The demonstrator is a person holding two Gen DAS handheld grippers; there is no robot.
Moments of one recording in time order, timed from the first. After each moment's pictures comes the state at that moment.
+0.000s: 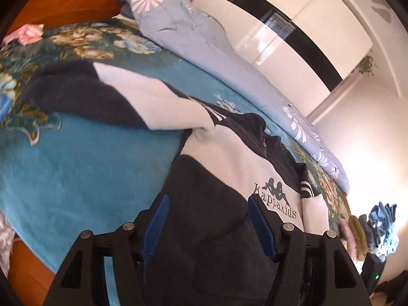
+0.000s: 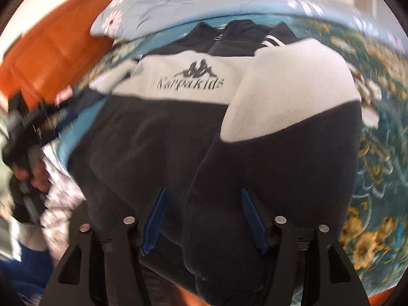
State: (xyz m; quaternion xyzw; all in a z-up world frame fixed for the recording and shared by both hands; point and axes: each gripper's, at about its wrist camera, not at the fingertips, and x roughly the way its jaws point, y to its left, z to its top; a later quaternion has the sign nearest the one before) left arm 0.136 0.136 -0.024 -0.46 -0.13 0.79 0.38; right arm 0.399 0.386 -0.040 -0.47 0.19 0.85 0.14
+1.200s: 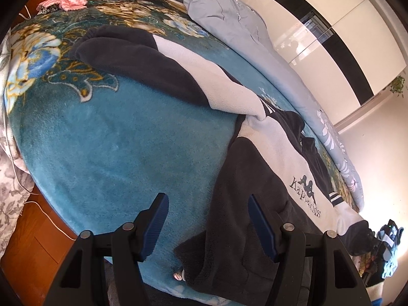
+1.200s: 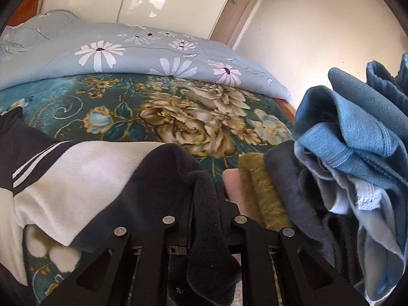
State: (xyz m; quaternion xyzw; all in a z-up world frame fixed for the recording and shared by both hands) left arm 0.129 0.087 -0.055 -0.52 -0.14 0.79 0.29; right arm 0.470 0.658 0.036 -0.42 0.06 0.72 0.55
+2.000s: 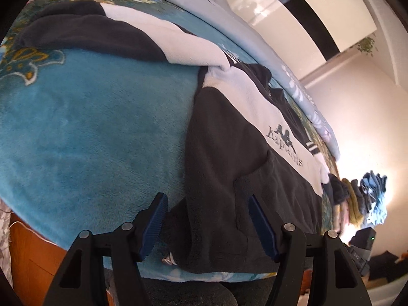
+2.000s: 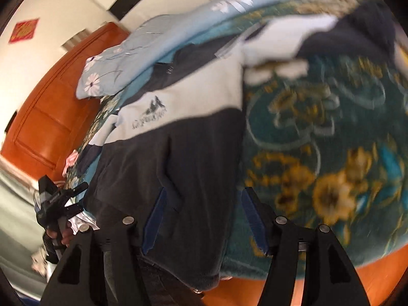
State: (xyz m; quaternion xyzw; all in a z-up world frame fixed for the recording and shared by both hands) left arm 0.133 0.100 -0.079 -0.56 -0.10 0.70 0.43; right arm 0.490 0.447 -0.061 -0.35 0.41 0.83 0.17
